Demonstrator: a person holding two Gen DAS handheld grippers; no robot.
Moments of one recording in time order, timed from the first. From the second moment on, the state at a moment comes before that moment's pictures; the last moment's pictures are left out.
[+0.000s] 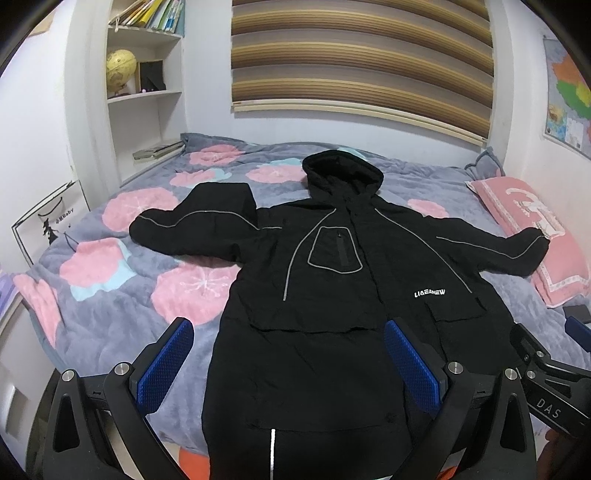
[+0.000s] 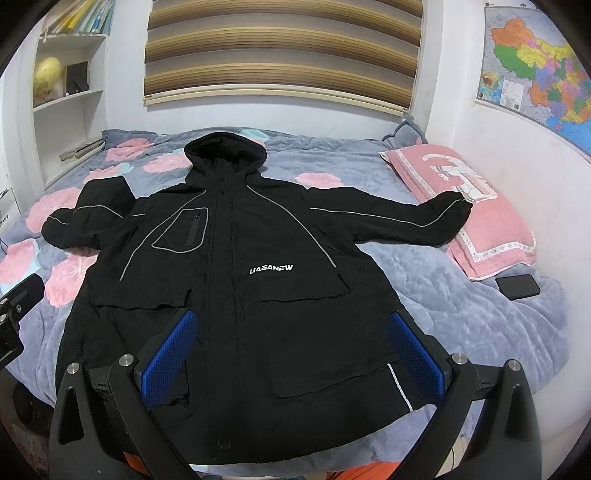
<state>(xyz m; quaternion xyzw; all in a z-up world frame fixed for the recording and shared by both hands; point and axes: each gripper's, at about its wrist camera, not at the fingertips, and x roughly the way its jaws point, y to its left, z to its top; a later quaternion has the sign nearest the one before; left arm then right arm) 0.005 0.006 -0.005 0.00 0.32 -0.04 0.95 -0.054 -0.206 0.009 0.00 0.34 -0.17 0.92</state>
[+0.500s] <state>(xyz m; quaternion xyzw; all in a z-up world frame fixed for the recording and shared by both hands) 0.014 0.014 -0.019 -0.01 0.33 -0.04 0.94 -0.048 -0.204 0.001 0.00 0.35 -0.17 0.92</state>
